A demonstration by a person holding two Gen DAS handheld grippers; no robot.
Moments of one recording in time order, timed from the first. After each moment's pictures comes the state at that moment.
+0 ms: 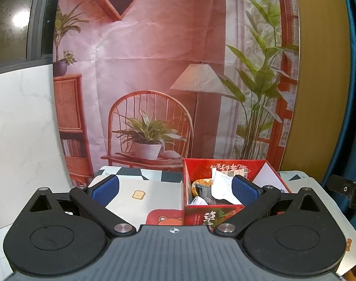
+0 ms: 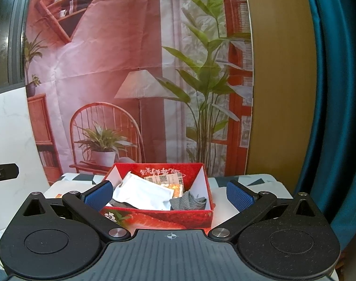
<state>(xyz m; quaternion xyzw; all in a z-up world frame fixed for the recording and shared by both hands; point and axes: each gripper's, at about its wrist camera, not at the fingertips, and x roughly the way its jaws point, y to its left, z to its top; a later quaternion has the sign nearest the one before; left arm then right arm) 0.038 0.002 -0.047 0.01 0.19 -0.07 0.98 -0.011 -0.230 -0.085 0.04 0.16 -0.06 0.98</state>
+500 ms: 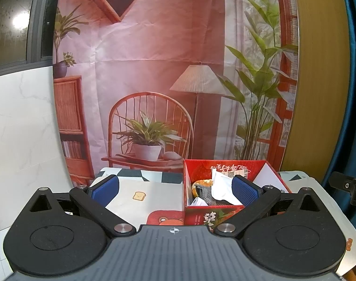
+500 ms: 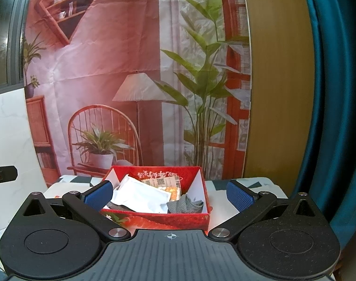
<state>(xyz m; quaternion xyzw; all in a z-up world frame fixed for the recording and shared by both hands) 0.037 0.002 -0.047 0.01 0.18 -0.07 0.98 -0.014 -0.230 -0.082 0.03 0.16 -0.06 0.99</state>
